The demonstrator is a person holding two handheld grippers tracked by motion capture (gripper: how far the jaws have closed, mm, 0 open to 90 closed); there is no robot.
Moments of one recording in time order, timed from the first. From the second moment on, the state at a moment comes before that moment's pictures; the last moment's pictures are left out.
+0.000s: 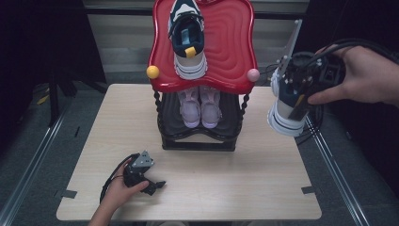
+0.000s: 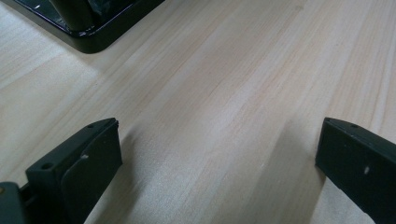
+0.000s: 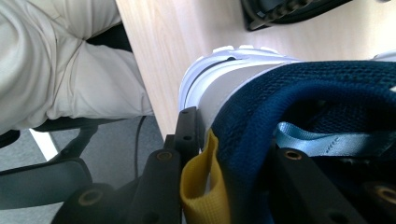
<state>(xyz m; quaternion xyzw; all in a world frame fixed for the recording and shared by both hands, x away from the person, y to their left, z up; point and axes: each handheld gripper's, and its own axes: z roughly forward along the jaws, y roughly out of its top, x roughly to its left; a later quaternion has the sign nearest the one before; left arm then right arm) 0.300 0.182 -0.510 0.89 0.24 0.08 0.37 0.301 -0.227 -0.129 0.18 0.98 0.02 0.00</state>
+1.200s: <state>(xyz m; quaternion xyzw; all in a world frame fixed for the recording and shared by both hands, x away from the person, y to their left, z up) 0.300 0.182 -0.510 0.89 0.24 0.08 0.37 0.365 -0.127 -0.069 0.07 0.98 0.01 0.16</state>
